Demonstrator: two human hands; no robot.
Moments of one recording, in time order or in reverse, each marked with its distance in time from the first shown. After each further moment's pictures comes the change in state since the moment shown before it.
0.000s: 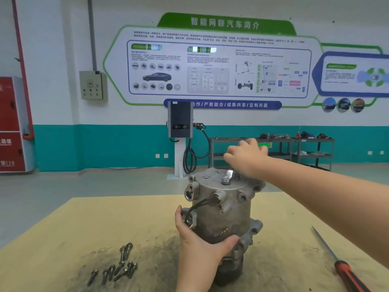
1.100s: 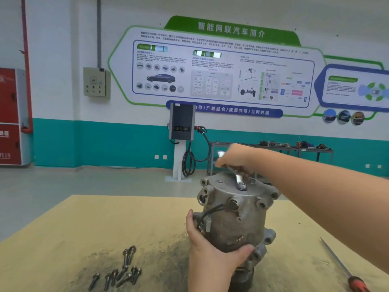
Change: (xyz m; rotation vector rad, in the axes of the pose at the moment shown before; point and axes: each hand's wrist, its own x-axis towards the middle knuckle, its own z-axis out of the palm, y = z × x) left_hand 0.004 -0.001 -0.002 0.018 -0.012 -0.019; right_hand 0.047 -0.036 0.004 0.558 -0.230 0.077
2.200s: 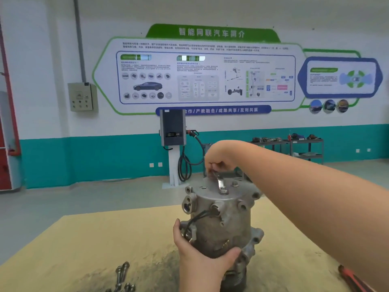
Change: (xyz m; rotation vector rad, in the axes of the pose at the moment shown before) left_hand 0.008 -0.009 0.007 -0.065 0.056 -0.006; right_hand -0.004 -0.017 -0.016 0.082 -0.170 0.160
